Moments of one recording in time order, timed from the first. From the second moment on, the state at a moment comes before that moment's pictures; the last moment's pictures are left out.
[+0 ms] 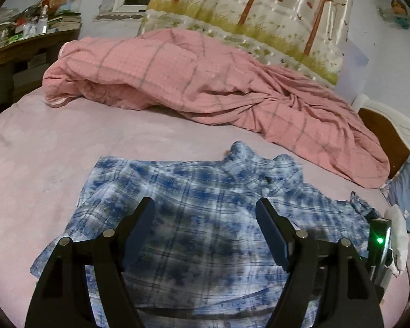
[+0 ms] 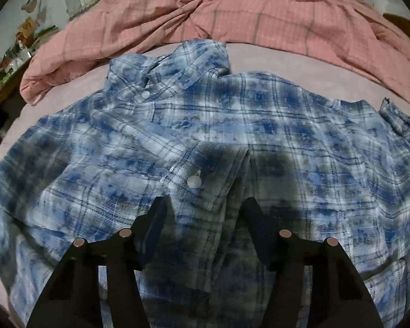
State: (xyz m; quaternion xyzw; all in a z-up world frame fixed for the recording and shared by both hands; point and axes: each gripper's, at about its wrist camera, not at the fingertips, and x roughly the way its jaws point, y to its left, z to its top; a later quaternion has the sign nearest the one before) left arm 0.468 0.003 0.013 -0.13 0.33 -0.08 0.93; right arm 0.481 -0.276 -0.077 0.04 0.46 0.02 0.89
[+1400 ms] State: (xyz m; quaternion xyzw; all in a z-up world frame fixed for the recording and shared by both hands) left arm 0.515 0.101 -0.067 -0.14 0.41 0.07 0.90; right arm 0.474 -0.388 -0.050 0.06 0.40 -0.11 0.91
